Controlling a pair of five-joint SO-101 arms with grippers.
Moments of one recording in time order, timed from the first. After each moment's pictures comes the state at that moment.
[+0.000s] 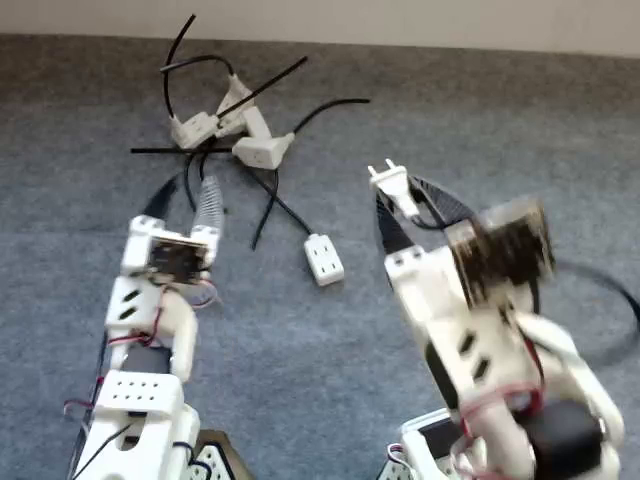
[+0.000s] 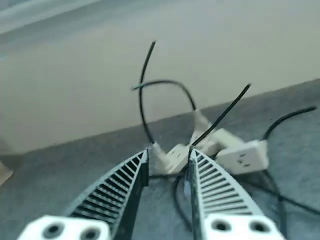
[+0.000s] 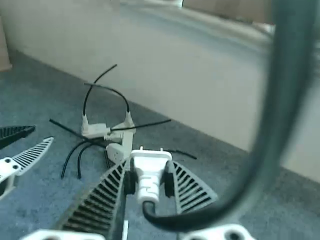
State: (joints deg) left arm -6.3 -61.6 91.4 -19.6 -15.2; right arm -23.5 -58.0 15.0 68.4 14.0
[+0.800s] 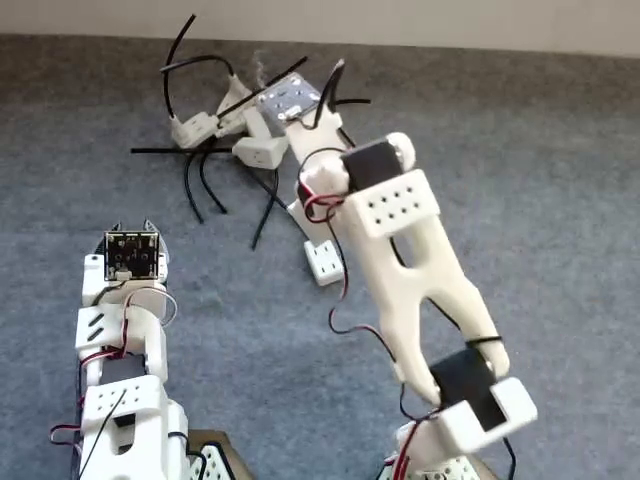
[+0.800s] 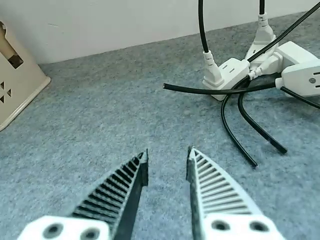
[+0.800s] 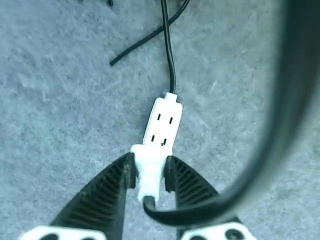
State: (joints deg) left arm -20.6 -61.7 95.7 -7.3 -15.1; right arm -30.4 1.3 -12.8 89.6 14.1
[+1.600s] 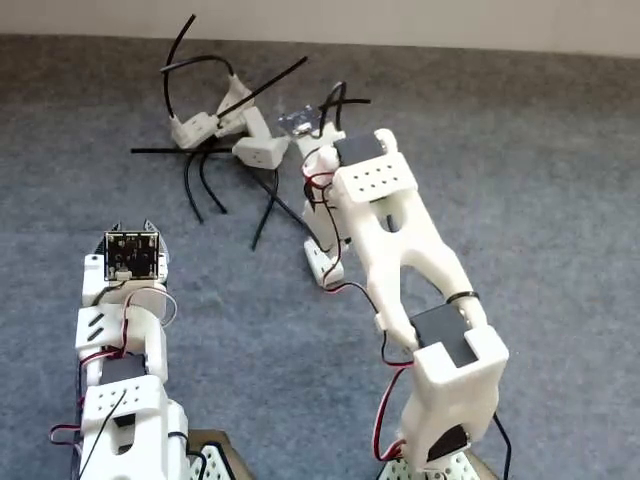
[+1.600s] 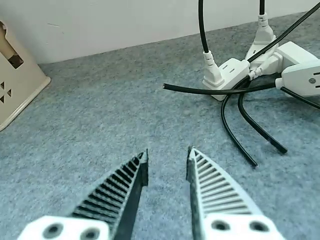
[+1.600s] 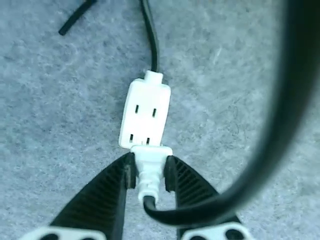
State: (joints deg) left arm -20.6 -61.7 95.7 -7.3 -15.2; right arm -25.8 16.3 -12.8 87.0 14.1
